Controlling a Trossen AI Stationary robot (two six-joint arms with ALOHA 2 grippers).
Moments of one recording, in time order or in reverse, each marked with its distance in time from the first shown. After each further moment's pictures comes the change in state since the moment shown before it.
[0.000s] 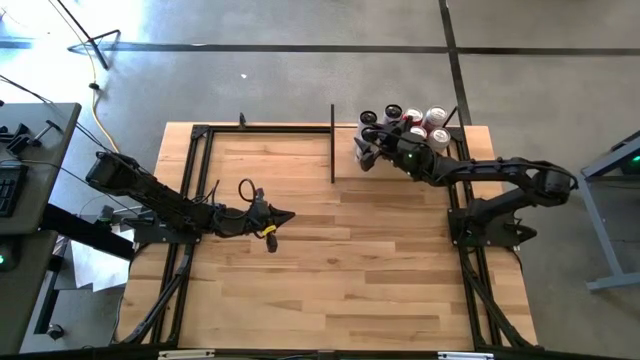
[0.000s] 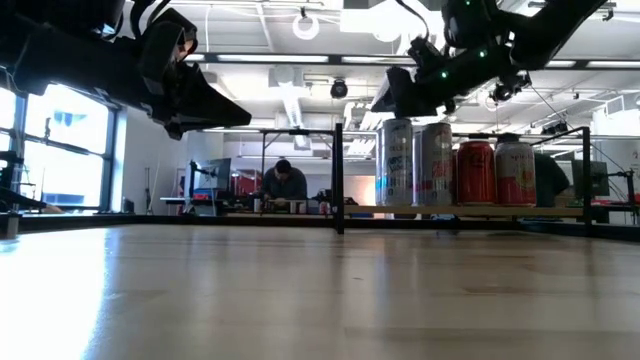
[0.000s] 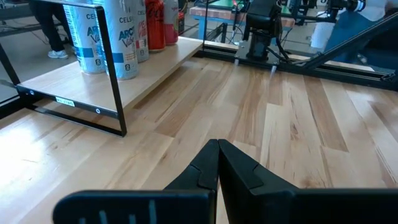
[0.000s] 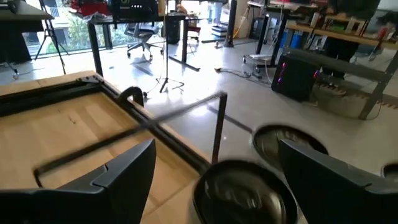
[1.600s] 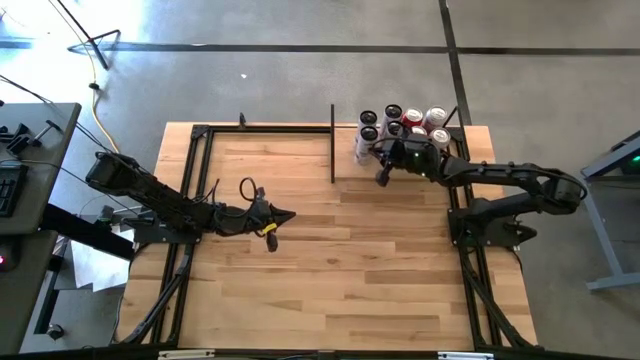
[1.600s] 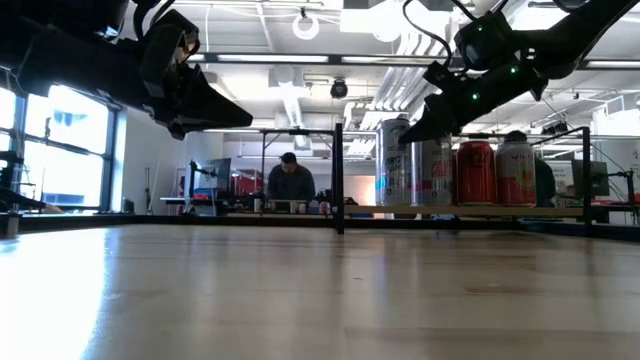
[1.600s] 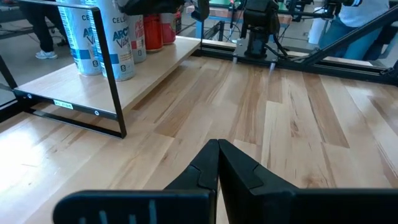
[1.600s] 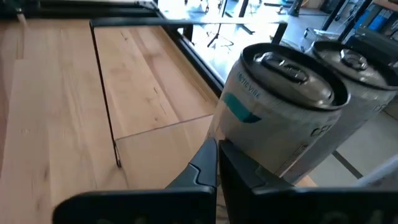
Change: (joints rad) left arm 0.019 0.000 0.000 0.000 0.030 0.027; right arm -0.112 -0.107 -0.112 -0.194 -0.333 -0.184
